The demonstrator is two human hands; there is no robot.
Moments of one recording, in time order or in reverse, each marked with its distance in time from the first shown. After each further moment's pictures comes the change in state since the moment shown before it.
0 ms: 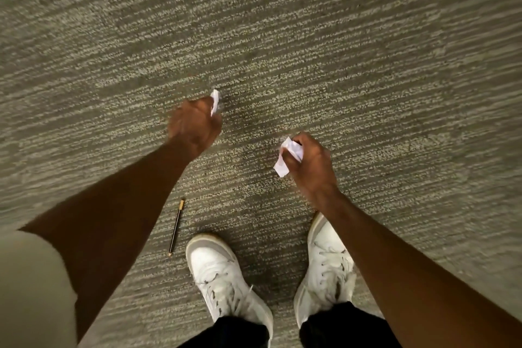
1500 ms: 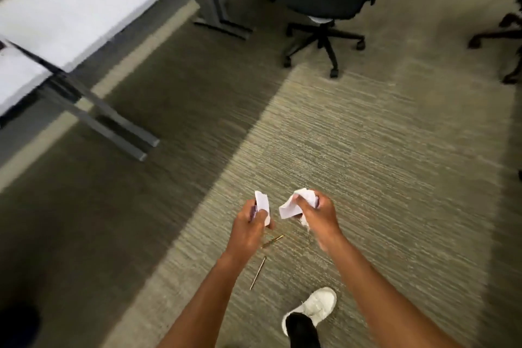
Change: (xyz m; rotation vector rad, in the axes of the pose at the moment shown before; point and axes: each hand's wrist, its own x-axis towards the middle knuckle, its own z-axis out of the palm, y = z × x) left_hand -0.574 0.107 -0.580 -1.387 0.531 -0.582; right_hand -0.465 -0.513 -0.271 0.296 -0.572 -0.216
